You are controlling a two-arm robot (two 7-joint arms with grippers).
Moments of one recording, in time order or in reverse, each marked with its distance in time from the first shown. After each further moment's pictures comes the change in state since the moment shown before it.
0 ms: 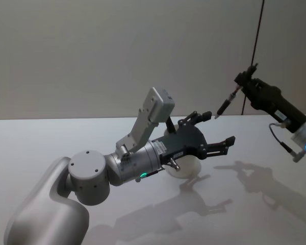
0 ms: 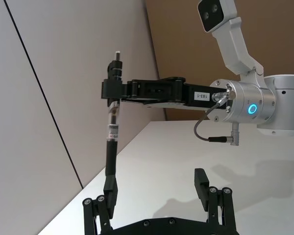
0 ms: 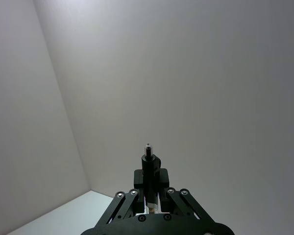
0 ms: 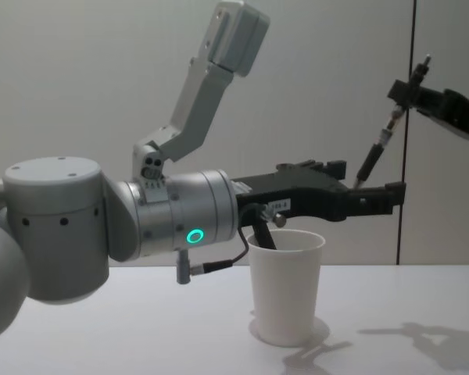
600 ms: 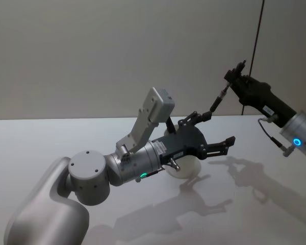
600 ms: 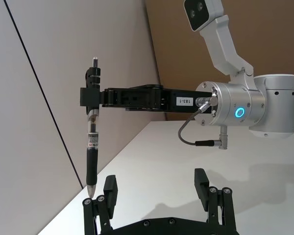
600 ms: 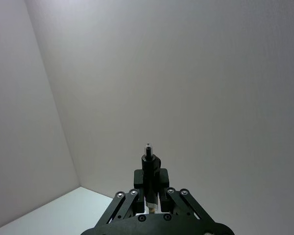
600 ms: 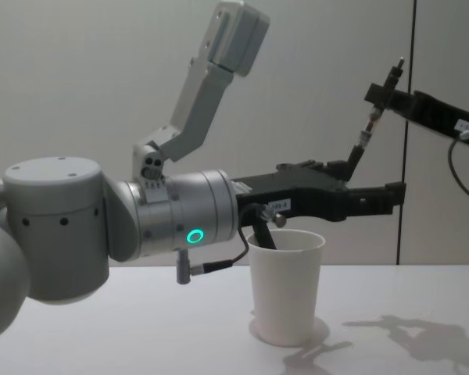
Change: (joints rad) left arm 0.000 0.000 0.000 0.000 0.000 0.000 0.000; right arm 0.045 -0.030 -0.030 0.034 -0.056 -0.009 -0.058
